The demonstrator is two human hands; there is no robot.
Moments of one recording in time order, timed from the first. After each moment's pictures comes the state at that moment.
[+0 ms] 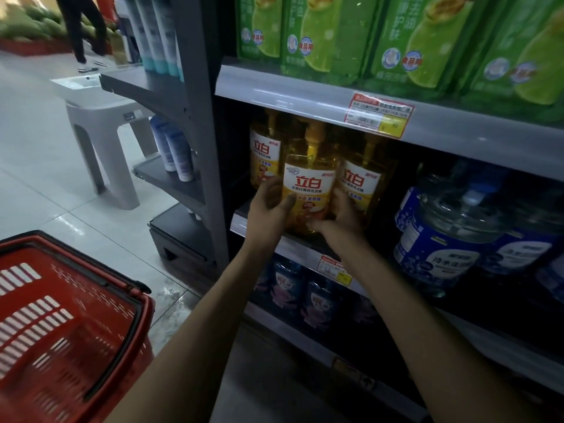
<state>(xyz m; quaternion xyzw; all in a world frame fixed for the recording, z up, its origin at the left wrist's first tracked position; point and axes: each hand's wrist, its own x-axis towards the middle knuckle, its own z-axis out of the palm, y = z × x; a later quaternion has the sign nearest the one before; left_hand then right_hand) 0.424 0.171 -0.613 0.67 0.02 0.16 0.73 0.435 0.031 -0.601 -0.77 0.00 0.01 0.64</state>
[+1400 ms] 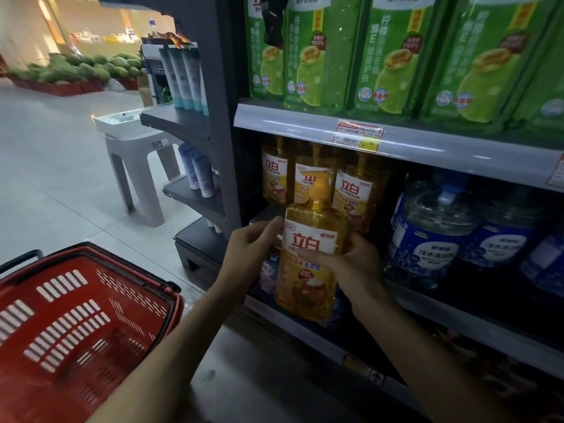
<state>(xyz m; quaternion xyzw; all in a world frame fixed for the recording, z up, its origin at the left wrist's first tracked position) 0.309 0.199 -0.578 0.75 0.01 0.10 0.66 0.319 0.012 -0.576 -0.74 0.04 0.02 0.68</state>
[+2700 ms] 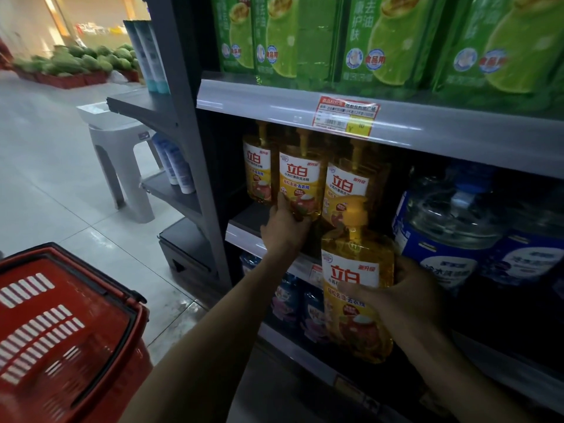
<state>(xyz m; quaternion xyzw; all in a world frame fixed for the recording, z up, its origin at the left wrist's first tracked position) 0.493 0.120 -0.663 0.88 0.12 0.16 0.43 0.344 -0.068 -0.605 -0.77 0.12 0.03 0.63</state>
